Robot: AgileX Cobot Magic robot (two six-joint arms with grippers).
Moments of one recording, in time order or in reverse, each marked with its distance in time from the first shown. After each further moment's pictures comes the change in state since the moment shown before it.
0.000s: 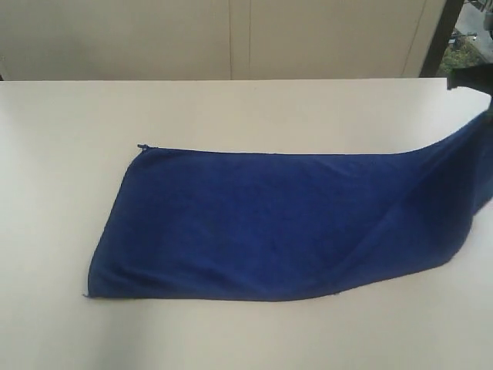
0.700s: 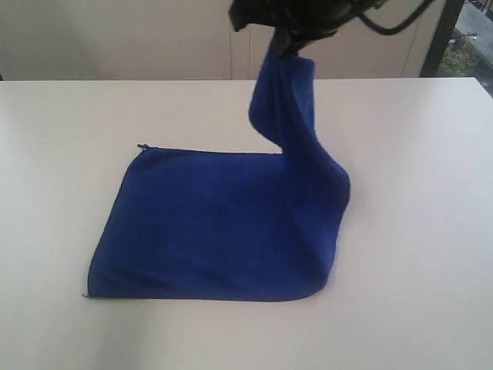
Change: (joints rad) left arm 0.000 0.000 0.000 0.000 0.000 0.000; right arm 0.633 -0.043 -0.285 0.104 0.077 -0.058
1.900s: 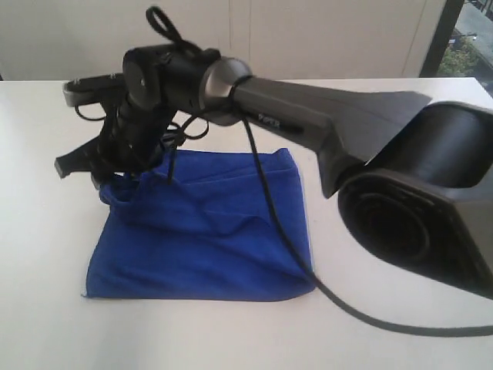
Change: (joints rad) left arm 0.000 0.000 0.000 0.000 0.000 0.000; right arm 0.284 0.617 -0.372 0.203 -0.152 -0.017
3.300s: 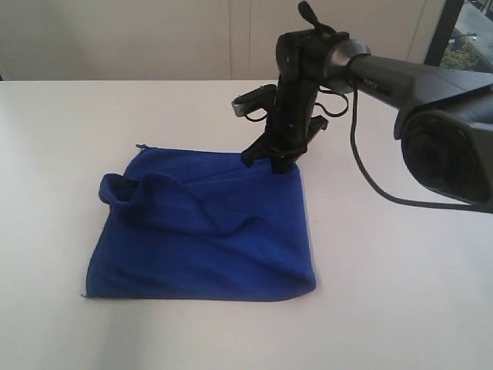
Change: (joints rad) left arm 0.000 0.000 0.000 0.000 0.000 0.000; right arm -0.406 0.115 -0.013 -0.177 0.342 -0.302
